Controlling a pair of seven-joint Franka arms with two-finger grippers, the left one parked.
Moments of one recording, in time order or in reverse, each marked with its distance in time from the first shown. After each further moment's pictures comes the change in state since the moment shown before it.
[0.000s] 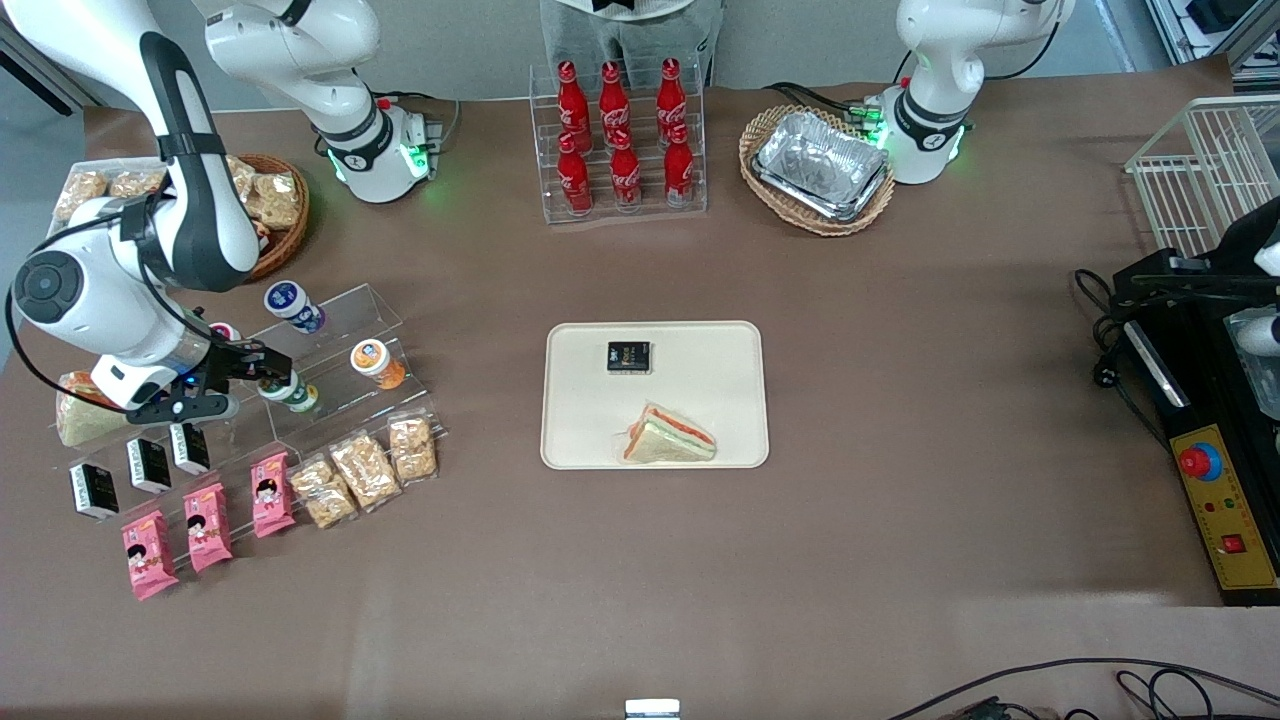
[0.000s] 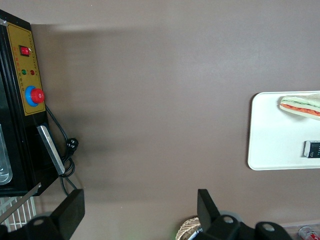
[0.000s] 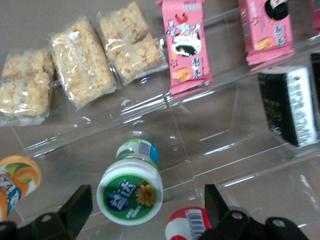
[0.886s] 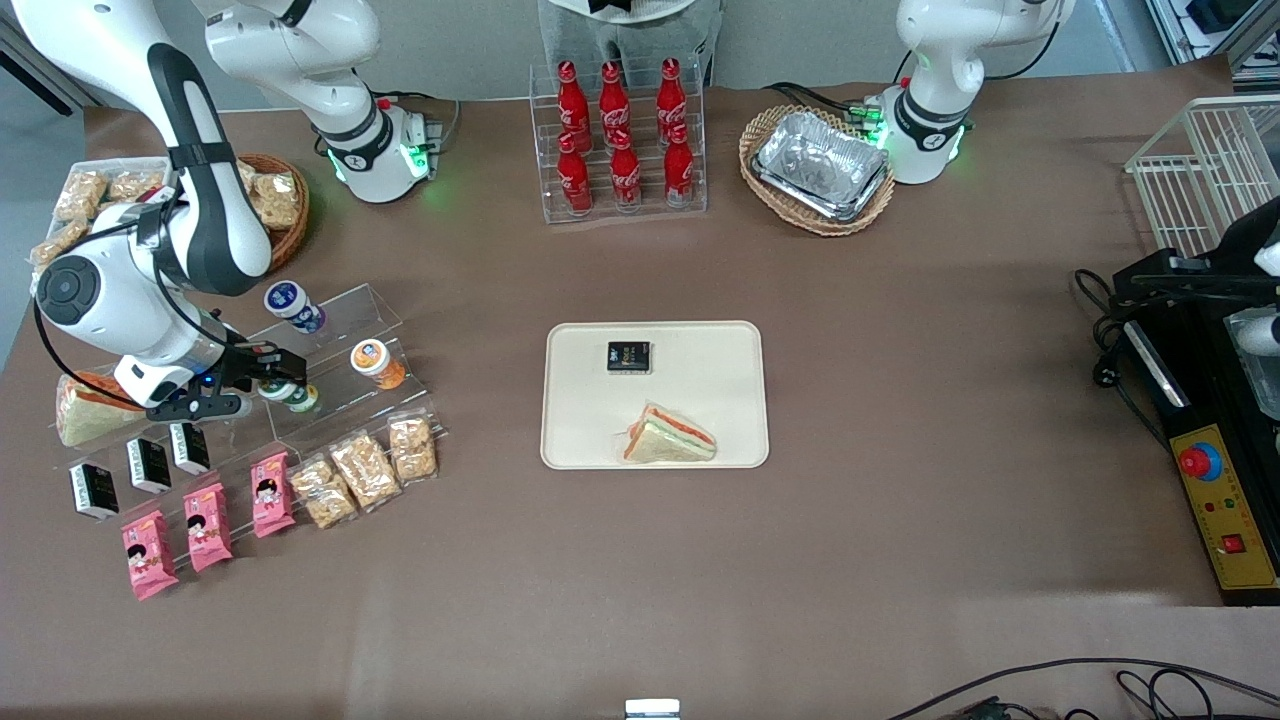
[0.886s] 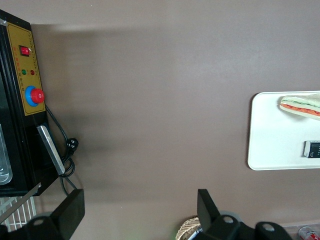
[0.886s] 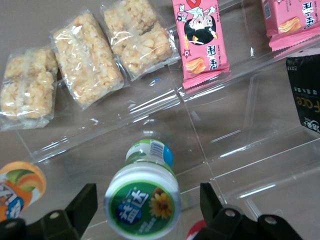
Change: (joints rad) arm 0.001 0.017 0.002 -0.046 0.067 0.062 -0.001
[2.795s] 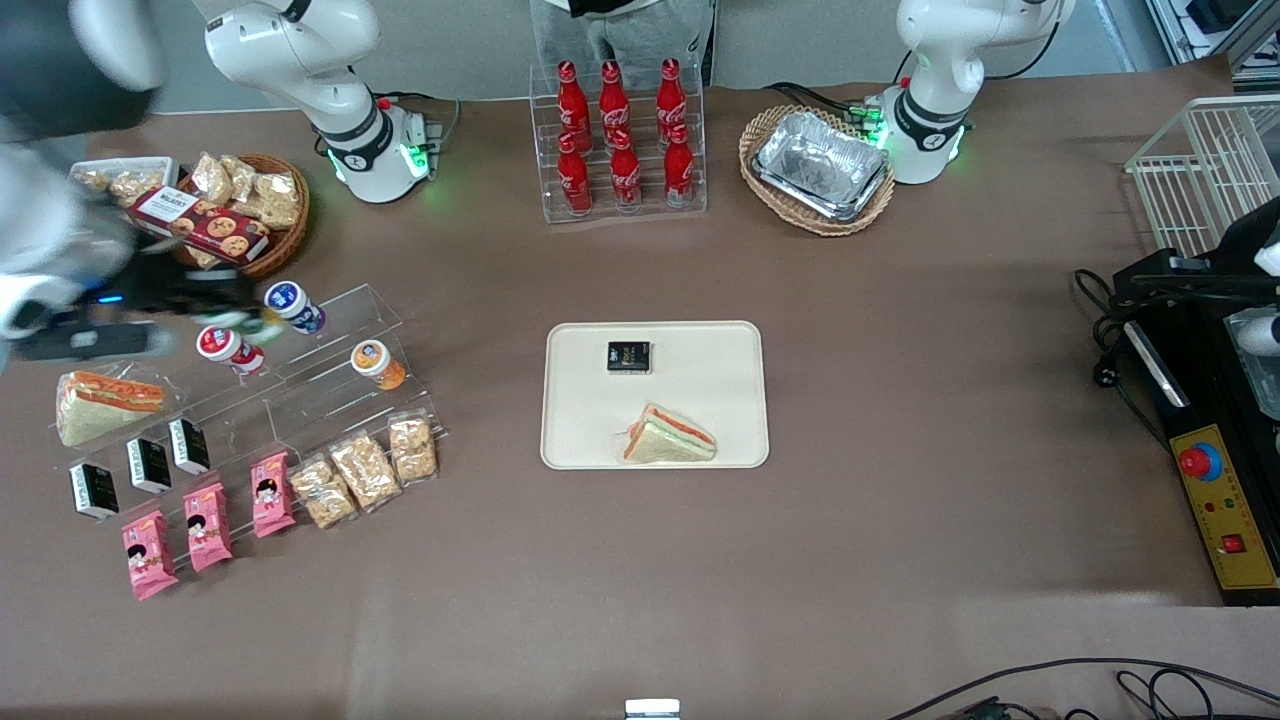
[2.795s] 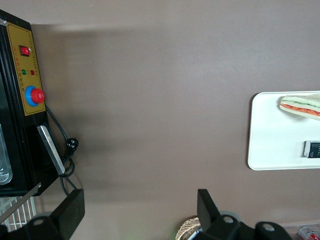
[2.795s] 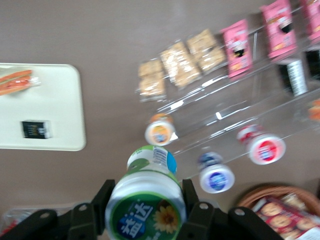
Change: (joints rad) arm 0.153 -0.045 0.102 0.712 0.019 -0.833 0.355
